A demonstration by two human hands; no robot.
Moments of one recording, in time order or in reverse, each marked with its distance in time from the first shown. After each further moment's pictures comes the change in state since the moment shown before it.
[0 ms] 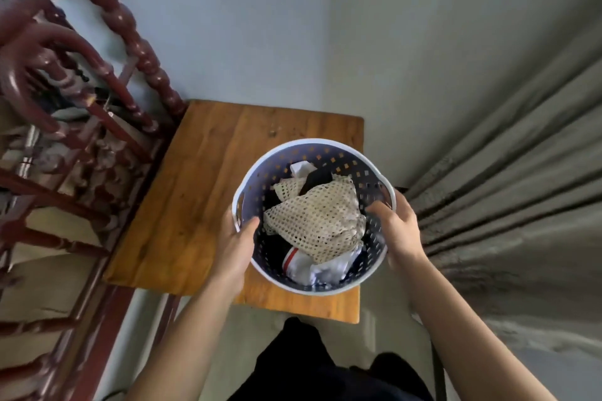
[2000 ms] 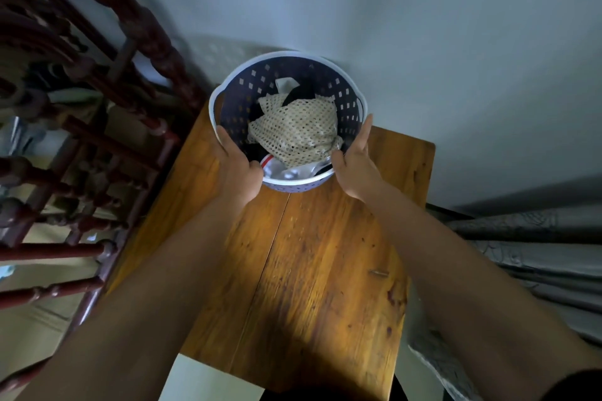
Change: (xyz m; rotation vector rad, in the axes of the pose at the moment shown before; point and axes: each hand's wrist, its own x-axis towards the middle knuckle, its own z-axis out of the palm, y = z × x) left_hand 0.319 0.098 0.028 0.625 0.287 0.057; right_hand 0.280 -0.077 0.246 -0.740 -0.419 -0.244
